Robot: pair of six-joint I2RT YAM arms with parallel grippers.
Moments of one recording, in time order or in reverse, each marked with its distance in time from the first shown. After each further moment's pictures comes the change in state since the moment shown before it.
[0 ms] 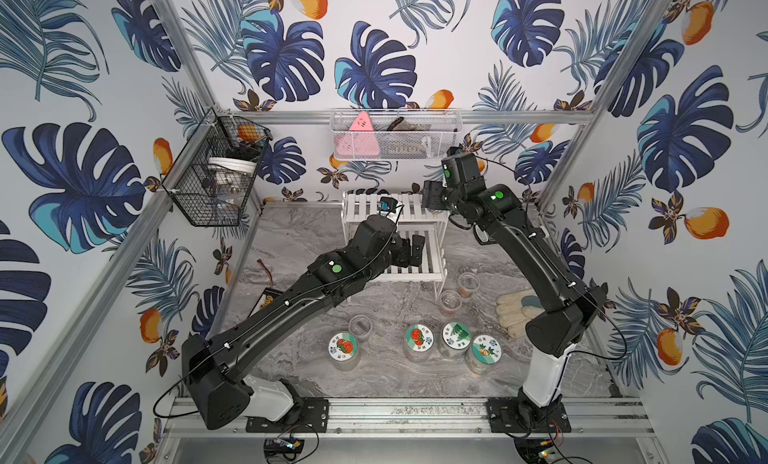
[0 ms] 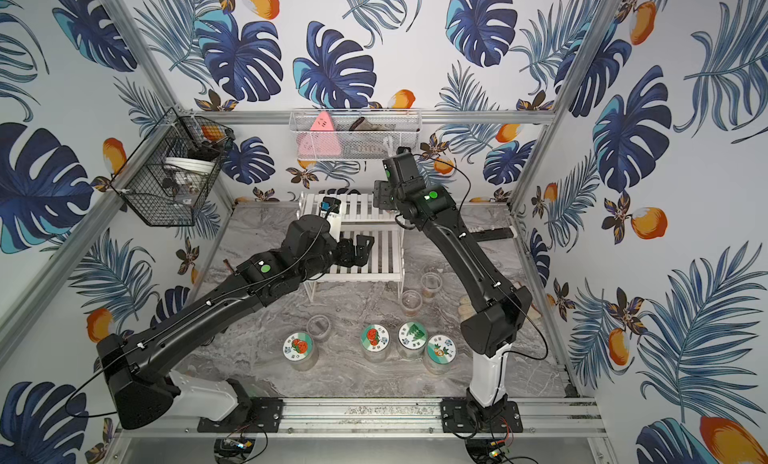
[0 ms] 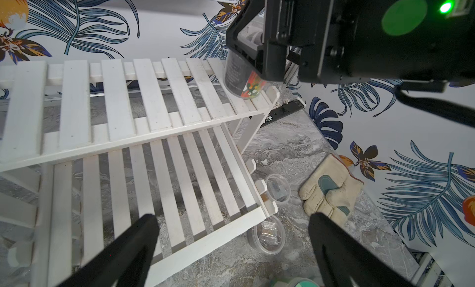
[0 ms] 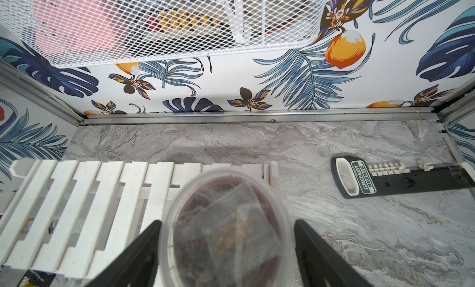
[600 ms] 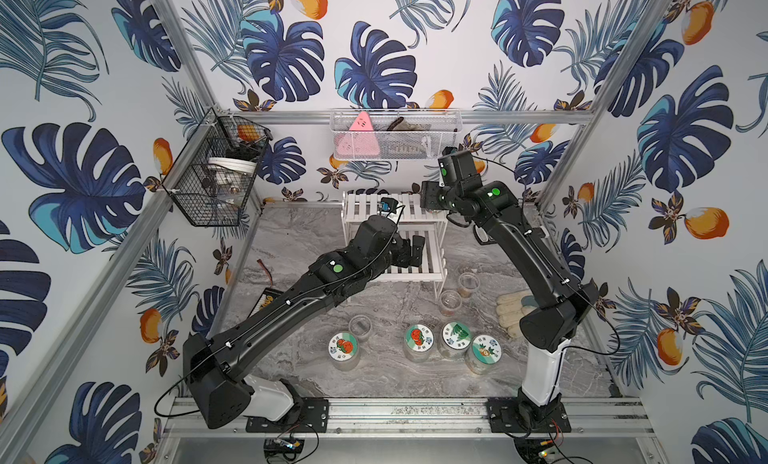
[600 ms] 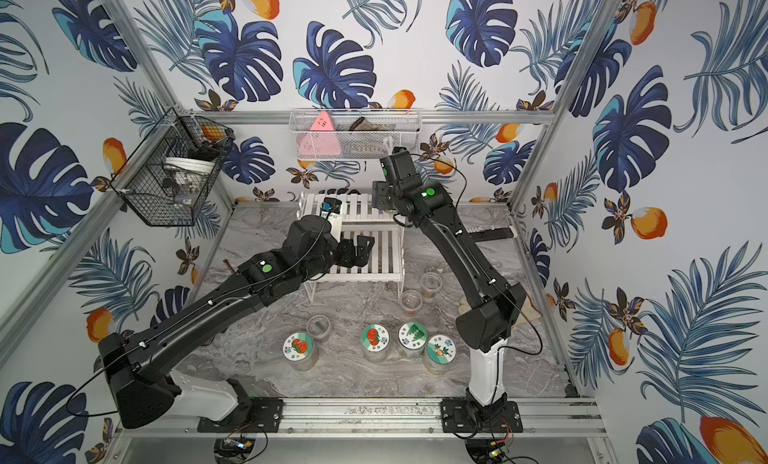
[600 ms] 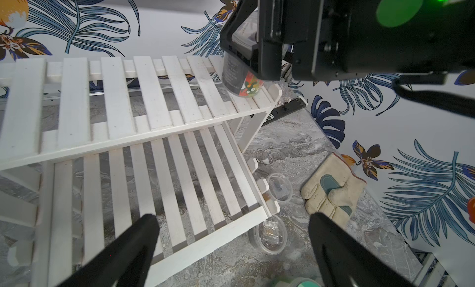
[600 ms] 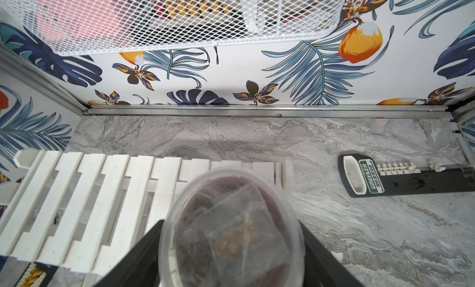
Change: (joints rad) left arm 0.000 0.003 -0.002 0.000 -0.006 0.003; right arm 0.000 0.039 0.048 -0.038 -0.023 -0.006
